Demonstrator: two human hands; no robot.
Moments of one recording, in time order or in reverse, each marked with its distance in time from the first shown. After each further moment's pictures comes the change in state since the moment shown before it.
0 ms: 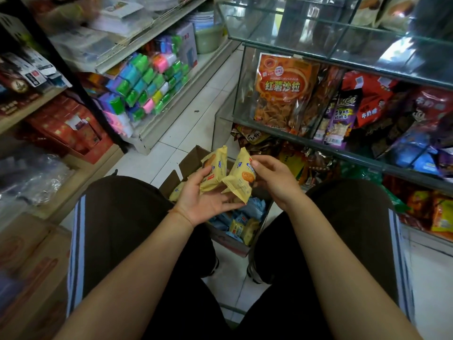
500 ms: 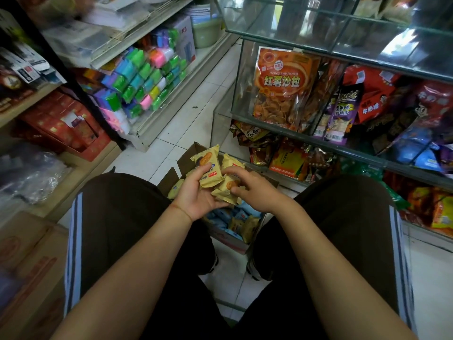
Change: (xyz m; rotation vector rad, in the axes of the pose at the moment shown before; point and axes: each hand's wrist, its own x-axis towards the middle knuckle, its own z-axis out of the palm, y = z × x) left_hand 0.011 0.005 -0.004 0.103 0.258 0.089; right_hand 0.013 0.032 0.011 -0.806 -0.337 -0.157
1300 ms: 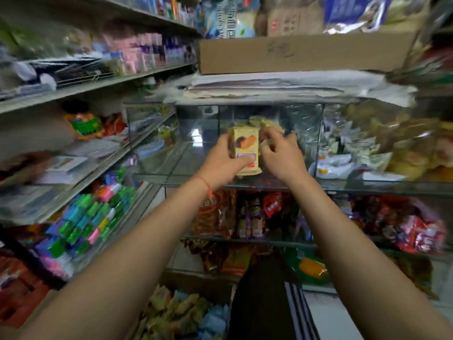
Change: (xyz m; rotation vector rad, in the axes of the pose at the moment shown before) left_hand -0.008 0.098 0.370 1.256 -0.165 0.894; right_hand -0.091 -0.108 -0.328 -0.257 1.090 0.040
